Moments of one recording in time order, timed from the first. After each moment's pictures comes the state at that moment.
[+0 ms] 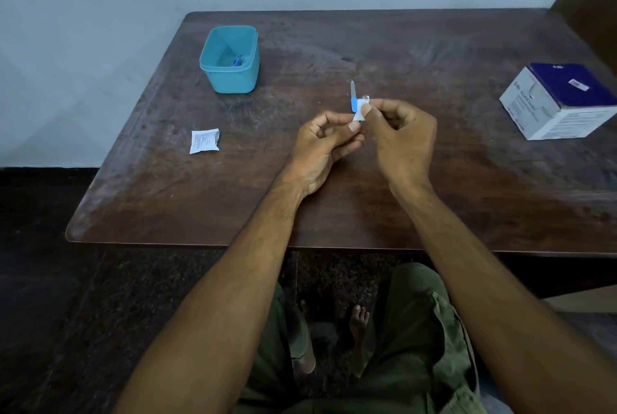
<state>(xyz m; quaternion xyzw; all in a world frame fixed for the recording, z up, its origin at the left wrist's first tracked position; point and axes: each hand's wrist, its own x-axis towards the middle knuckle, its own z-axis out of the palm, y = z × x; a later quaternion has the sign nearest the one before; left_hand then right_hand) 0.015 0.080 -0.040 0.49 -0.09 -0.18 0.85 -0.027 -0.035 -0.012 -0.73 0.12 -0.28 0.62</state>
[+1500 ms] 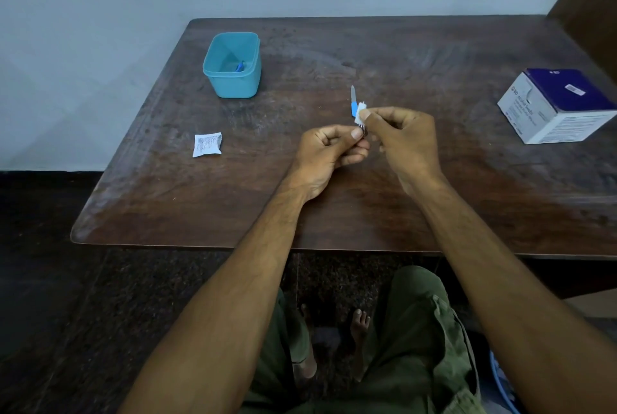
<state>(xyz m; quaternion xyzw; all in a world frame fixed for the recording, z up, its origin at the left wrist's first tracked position) 0.012 0.078 -0.045 0.56 -0.11 -0.17 0.80 -0.027 -0.049 -0.004 -0.73 0.09 -0.19 0.65</state>
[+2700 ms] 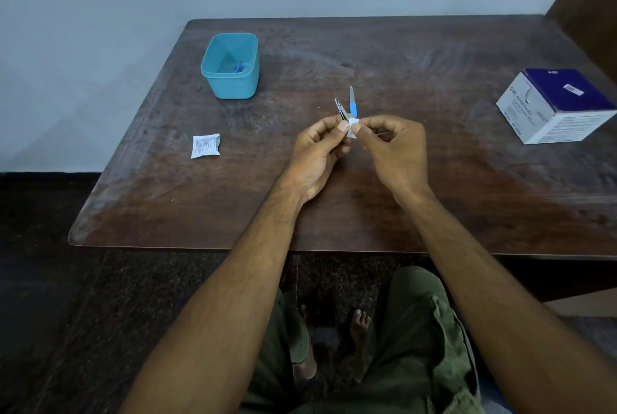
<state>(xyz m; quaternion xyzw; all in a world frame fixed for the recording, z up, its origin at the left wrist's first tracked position) 0.013 0.079 -0.041 0.51 -0.08 -0.17 0.84 -0.029 -0.041 -0.018 -0.78 0.08 -0.22 0.58</state>
